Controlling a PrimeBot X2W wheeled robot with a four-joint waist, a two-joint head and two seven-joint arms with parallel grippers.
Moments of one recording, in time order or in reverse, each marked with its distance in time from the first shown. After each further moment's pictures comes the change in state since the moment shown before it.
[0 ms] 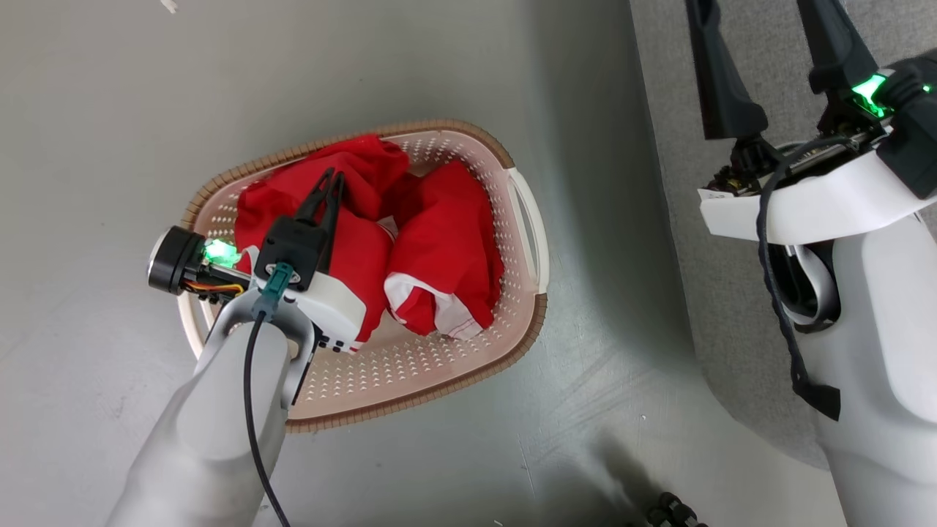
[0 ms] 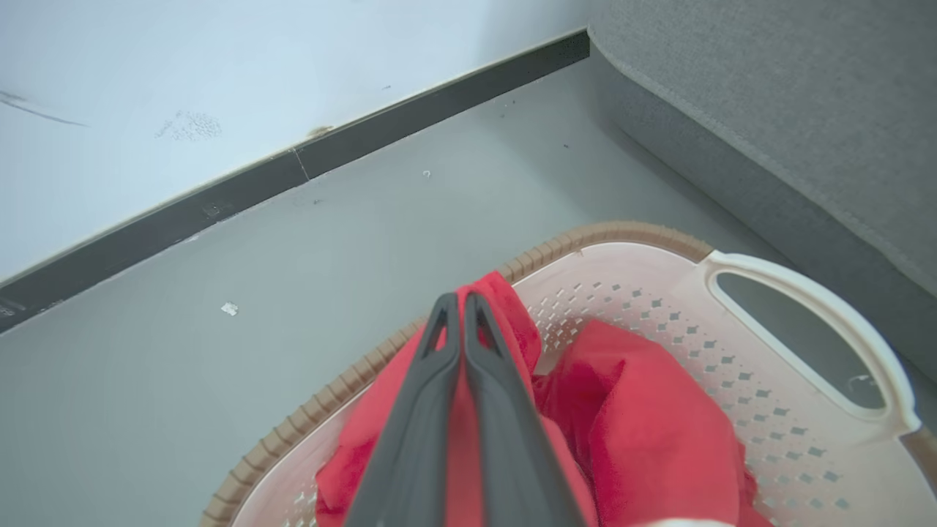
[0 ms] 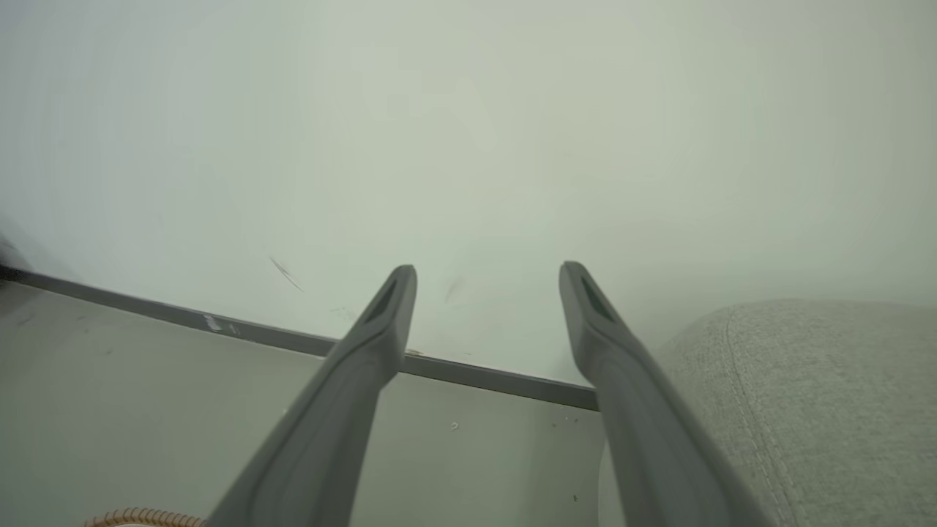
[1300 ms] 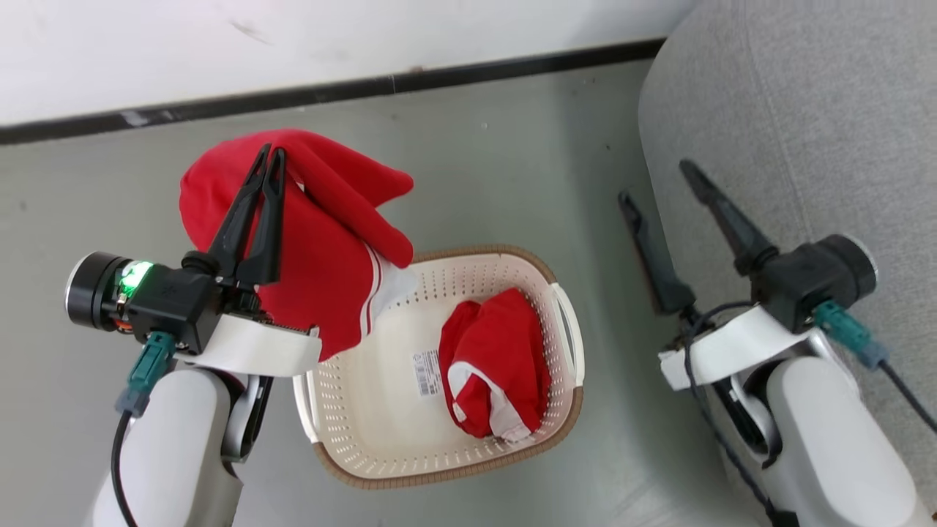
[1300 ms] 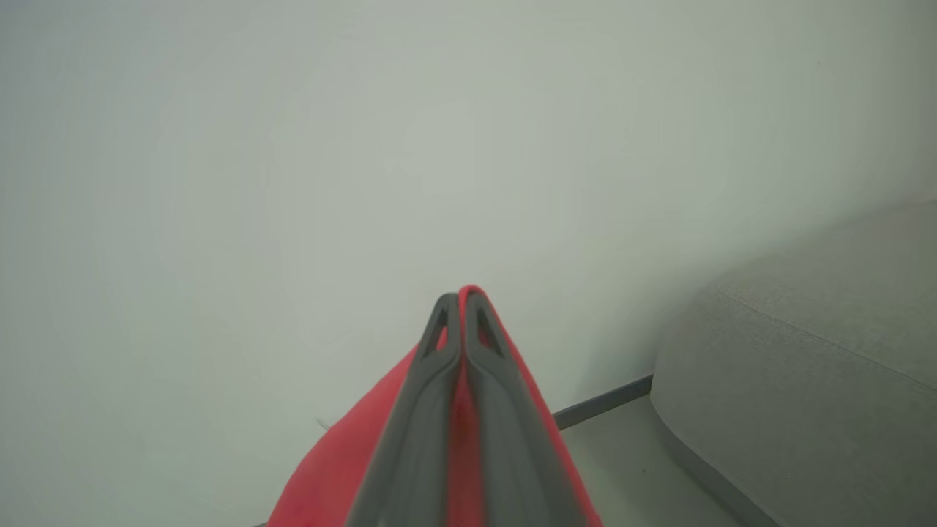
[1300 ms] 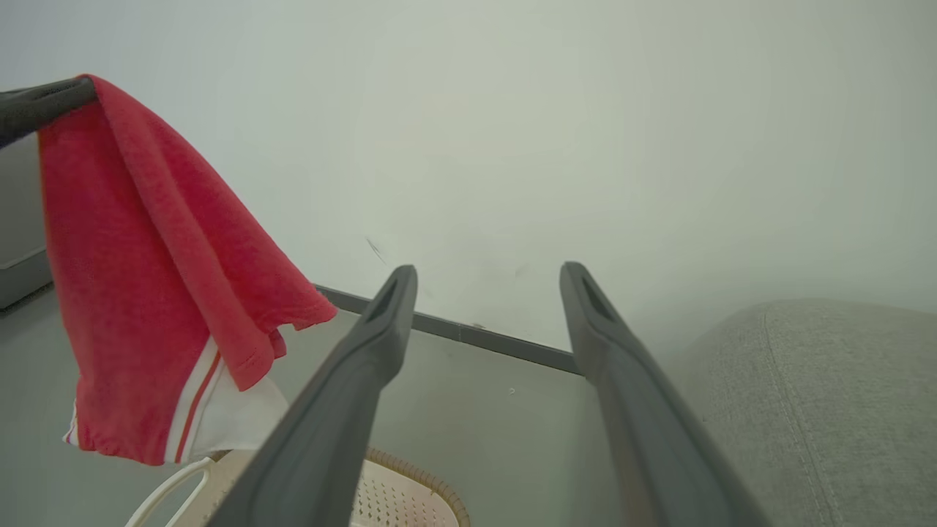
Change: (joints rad) left arm 0.254 0.062 0.167 -0.558 -0.117 -0.035 0.000; right arm 0.274 -0.015 0.059 0.100 -0.068 0.000 0.000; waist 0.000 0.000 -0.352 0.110
